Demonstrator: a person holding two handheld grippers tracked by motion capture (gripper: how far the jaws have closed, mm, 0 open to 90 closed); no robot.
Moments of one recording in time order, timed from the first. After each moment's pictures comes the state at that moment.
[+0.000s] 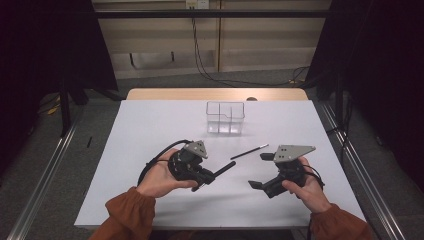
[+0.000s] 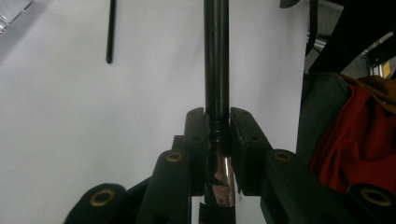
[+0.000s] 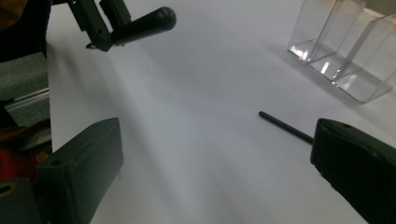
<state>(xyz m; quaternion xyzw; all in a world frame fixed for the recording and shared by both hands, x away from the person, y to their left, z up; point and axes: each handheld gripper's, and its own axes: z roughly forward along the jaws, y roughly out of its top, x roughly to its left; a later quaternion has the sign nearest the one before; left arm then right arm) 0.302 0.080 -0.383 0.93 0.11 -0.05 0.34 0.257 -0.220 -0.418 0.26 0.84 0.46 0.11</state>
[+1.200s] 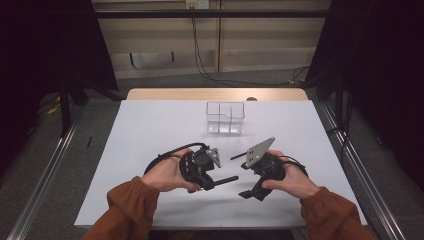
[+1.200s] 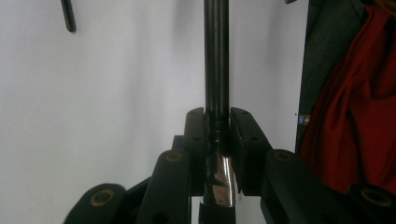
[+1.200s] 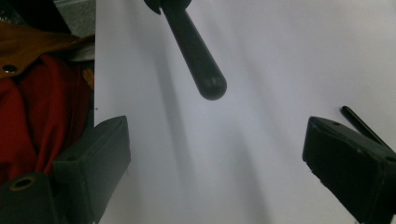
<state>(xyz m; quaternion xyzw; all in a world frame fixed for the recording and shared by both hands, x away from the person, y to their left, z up) 0.298 0.051 -0.381 0.98 0.04 -0.06 0.21 0.283 -0.170 -0.413 0.13 0.94 0.32 0.00</state>
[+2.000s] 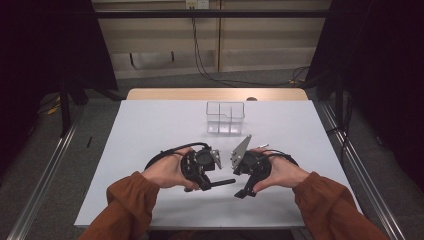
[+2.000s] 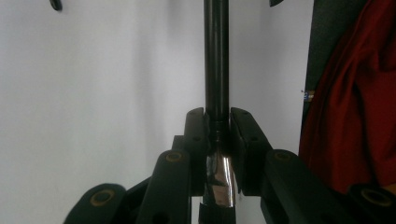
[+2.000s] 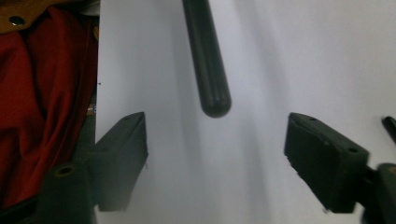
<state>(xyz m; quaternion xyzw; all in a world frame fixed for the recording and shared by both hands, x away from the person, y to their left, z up) 0.304 0.047 -0.387 0.99 0.02 -0.07 0.16 0.300 -0.140 -0.416 0.08 0.97 0.24 -0.05</state>
